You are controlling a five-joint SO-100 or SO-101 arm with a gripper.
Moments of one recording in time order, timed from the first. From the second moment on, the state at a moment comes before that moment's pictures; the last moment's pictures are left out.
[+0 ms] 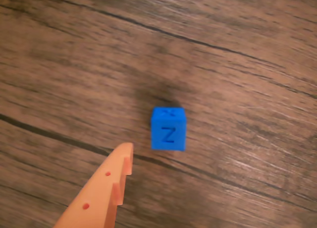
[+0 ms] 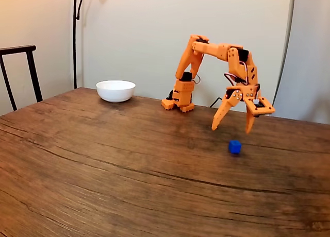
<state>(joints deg) -36.7 70.3 74.4 64.2 70.3</state>
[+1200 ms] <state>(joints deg) -38.2 57.5 71.5 66.0 70.0</state>
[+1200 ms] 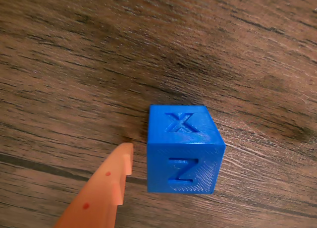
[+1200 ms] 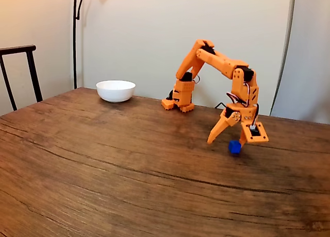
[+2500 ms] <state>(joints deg) -38.2 57.3 71.5 61.6 63.7</state>
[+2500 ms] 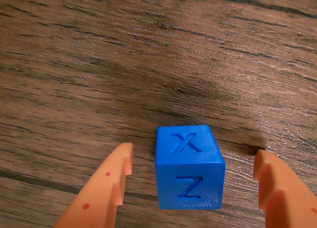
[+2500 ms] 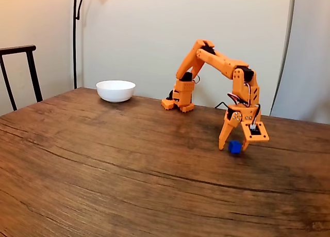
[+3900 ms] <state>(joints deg) -31.1 57.0 42.5 96.2 72.0</state>
